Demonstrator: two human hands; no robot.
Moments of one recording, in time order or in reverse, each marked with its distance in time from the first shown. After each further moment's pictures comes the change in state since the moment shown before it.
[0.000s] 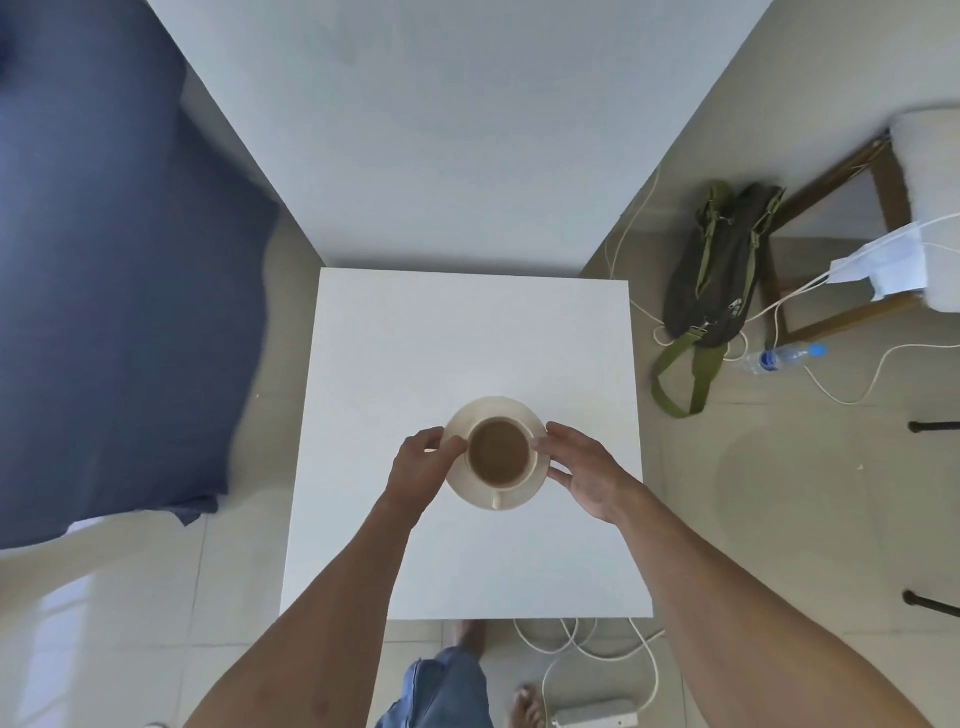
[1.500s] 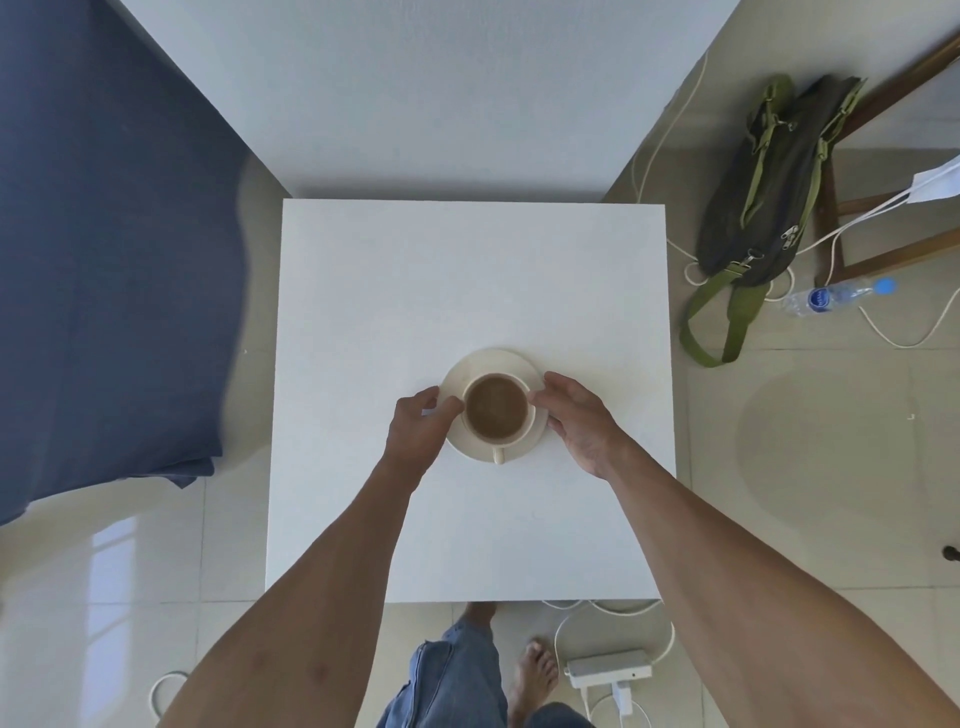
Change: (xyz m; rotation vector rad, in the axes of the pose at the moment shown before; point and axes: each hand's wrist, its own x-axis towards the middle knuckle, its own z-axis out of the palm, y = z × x) left_hand 0.069 -0.037 0.014 0.115 0.046 -0.080; right_hand 0.102 0.044 -0.025 0.049 0.097 -0.028
